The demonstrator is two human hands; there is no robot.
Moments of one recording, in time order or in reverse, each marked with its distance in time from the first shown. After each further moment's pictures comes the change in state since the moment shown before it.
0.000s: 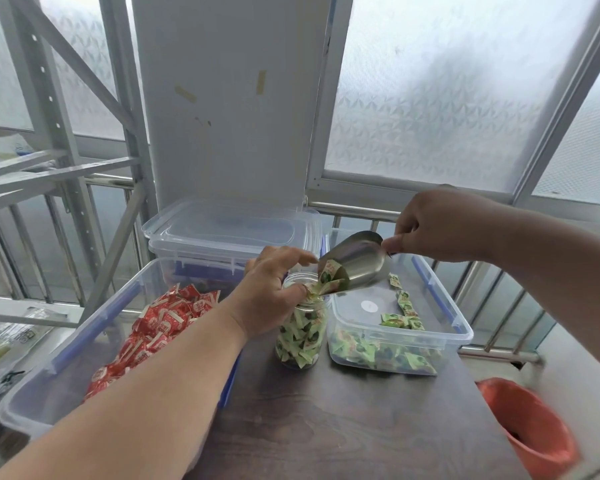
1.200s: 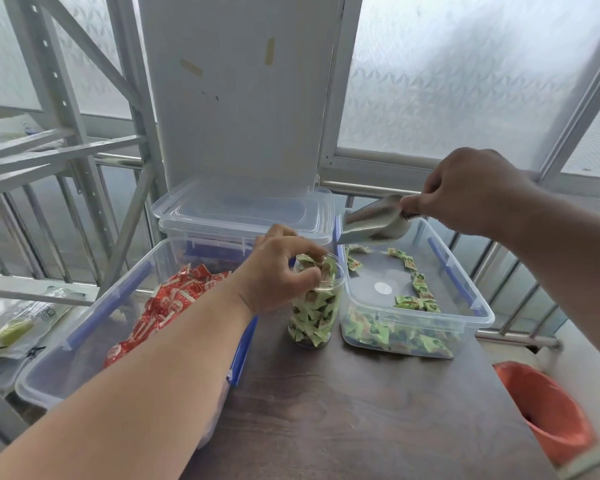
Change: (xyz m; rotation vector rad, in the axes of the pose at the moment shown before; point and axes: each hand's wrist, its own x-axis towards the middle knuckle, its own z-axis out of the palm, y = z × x) left_hand -0.002 0.002 -0.011 0.003 -0.075 -0.073; right_hand 0.009 0.000 0.010 0.214 0.194 0.246
